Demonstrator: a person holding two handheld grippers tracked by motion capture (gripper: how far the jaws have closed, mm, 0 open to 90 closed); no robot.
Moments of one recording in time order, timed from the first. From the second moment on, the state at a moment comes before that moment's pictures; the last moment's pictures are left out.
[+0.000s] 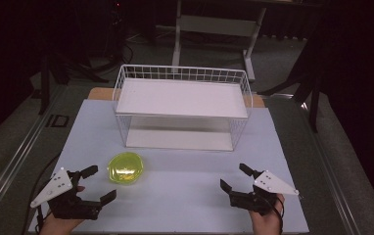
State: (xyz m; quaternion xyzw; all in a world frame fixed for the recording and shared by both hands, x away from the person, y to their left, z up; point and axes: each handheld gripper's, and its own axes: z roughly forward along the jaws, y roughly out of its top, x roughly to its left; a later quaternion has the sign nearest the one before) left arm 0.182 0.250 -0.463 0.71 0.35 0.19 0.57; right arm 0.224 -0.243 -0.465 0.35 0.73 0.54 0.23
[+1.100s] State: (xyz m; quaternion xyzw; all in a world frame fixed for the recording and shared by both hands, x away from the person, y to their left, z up) left arm 0.239 0.266 -0.527 0.79 0.42 0.15 0.41; right arm 0.224 -0.242 -0.463 0.34 0.73 0.54 0.24
